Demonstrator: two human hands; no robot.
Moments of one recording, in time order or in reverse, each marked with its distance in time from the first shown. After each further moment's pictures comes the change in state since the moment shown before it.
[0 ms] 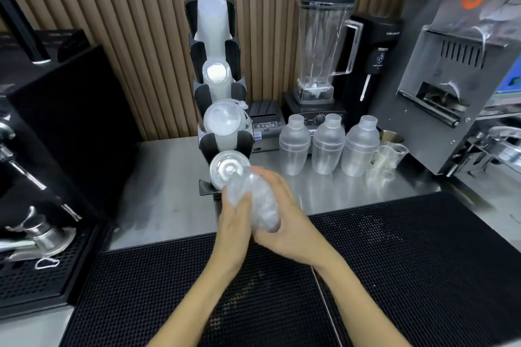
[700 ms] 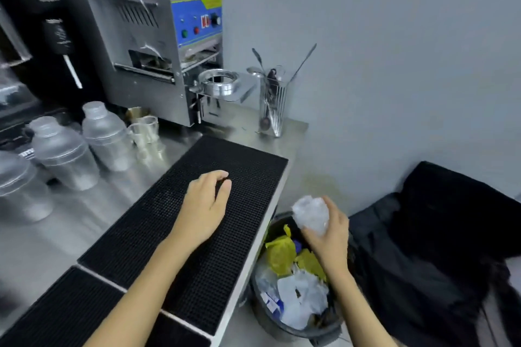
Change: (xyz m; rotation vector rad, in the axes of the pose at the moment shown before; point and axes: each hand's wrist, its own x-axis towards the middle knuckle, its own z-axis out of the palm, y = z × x) left_hand -0.040 -0.043 0.231 0.572 -1.029 0.432; right_hand -0.342 0.095 -0.096 -0.578 1.459 1.012
